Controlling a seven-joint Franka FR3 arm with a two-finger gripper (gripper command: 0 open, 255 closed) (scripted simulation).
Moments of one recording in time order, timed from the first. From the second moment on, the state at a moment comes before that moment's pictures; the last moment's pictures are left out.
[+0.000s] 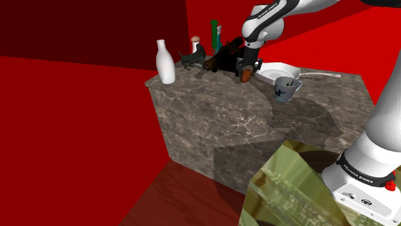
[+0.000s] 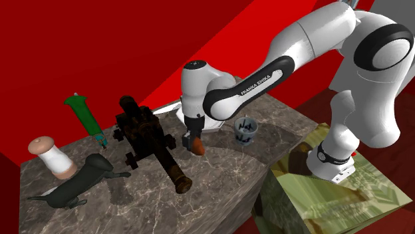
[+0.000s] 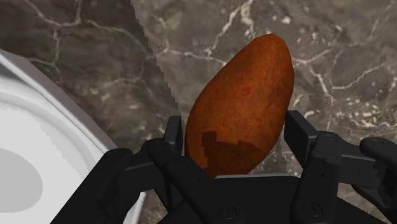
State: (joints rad) arm -0.21 0.26 -0.09 -1.94 0.13 2.26 0.35
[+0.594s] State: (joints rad) arm -0.21 0.21 -0.09 -1.89 0.11 2.15 0.36
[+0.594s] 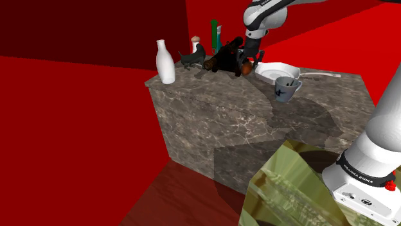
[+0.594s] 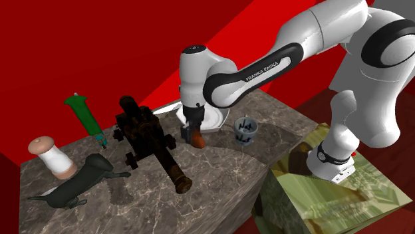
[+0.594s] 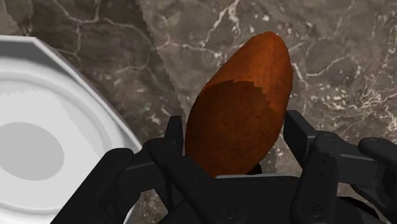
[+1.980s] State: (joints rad) arm -0.22 0.07 -0.10 -1.81 0.09 1.93 0.37
